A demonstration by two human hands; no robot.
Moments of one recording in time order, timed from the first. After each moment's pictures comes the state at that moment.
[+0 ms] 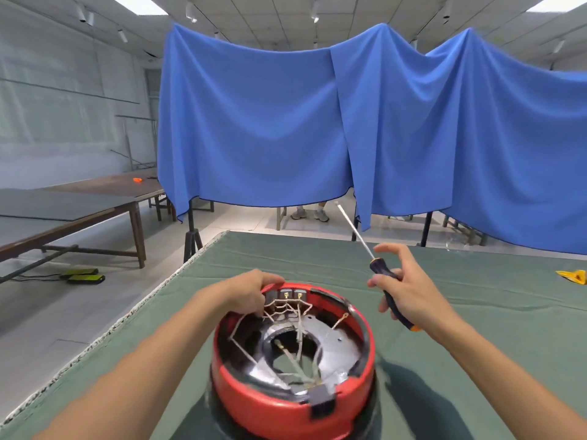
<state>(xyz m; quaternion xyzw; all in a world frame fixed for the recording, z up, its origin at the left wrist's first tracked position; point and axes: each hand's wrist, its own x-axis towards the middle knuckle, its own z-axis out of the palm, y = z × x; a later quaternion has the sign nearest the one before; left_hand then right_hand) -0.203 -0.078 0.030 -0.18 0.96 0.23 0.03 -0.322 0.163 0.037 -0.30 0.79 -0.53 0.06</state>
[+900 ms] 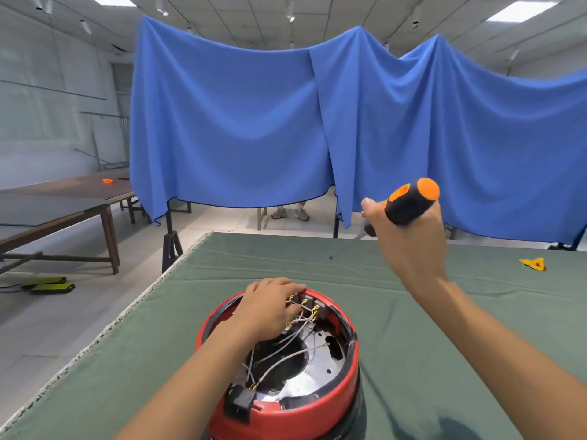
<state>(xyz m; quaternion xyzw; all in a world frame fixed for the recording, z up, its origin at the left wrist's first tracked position) -0.211 -0.044 -0.005 -0.10 0.98 0.11 -0.10 -0.279 0.144 0.102 -0.23 0.72 -0.60 -0.25</state>
